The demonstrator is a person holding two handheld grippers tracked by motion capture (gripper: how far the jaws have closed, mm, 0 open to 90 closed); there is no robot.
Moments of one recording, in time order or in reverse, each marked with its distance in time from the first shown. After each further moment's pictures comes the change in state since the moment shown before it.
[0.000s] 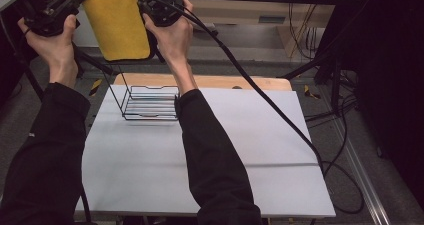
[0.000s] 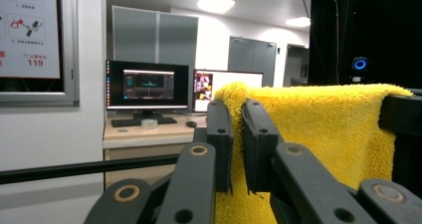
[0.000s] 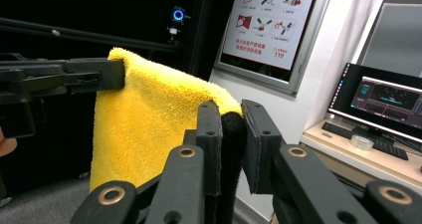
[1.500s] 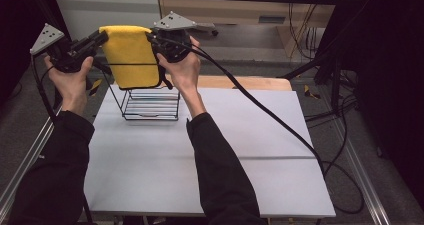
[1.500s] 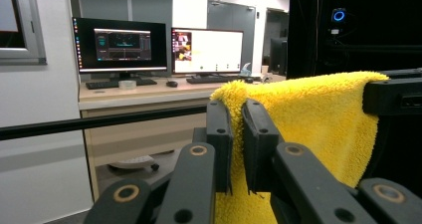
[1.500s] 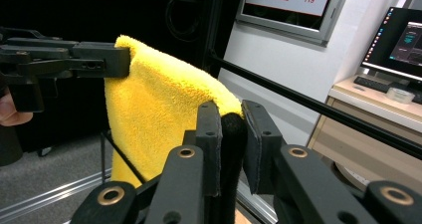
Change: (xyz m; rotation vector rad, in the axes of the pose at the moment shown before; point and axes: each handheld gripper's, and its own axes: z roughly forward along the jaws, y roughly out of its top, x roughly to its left) left arm 0.007 -0.085 -0.022 0.129 -0.104 0.014; right arm 0.006 -0.087 -0.008 0.143 0.086 0.038
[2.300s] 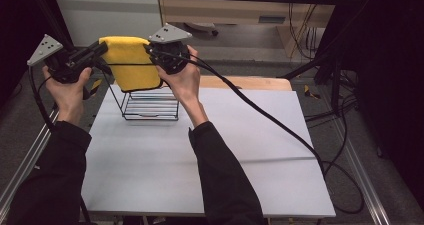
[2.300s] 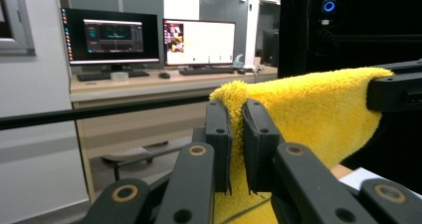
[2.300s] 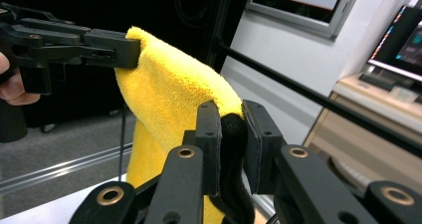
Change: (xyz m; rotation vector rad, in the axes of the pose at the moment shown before) left arm -0.006 -0.014 -0.018 0.033 -0.034 0.004; right arm 0.021 -0.008 -0.015 0.048 0.018 -0.062
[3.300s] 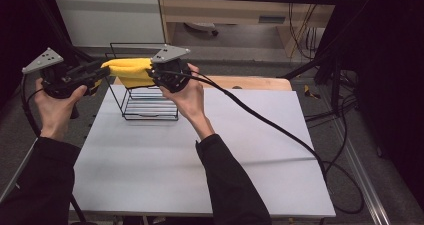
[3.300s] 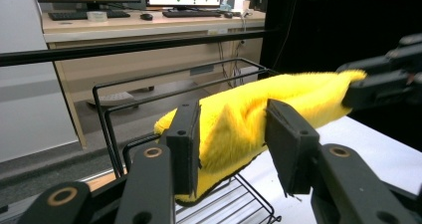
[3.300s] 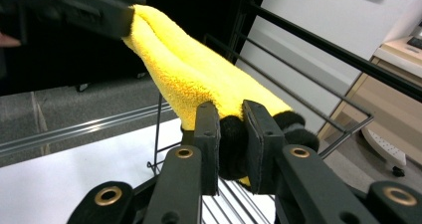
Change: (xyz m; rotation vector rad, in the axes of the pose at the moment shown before) left arm -0.014 -0.001 -0.031 0.228 -0.048 -0.037; right arm 0.018 -0.031 -0.010 0.142 0.108 -0.002
